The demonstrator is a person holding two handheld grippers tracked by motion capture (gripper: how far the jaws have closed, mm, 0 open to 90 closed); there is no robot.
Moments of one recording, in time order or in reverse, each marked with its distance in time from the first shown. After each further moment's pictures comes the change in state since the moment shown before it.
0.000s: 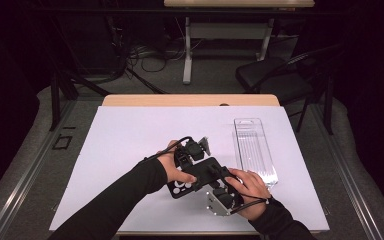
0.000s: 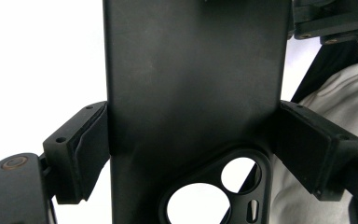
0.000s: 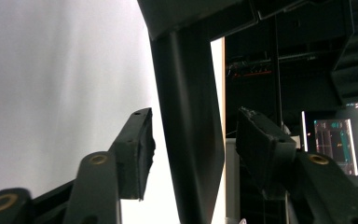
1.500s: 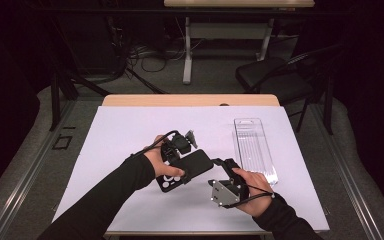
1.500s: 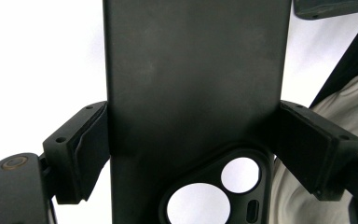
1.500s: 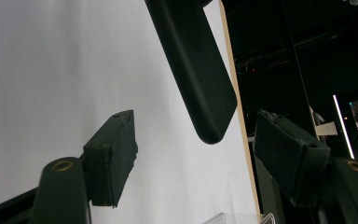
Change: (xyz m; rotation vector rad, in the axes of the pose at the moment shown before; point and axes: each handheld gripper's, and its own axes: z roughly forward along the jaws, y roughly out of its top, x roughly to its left) left arm 0.022 -0.021 -0.015 -0.031 0.050 -0.054; right arm -0.018 -0.009 -0.007 -0.023 0.065 0.219
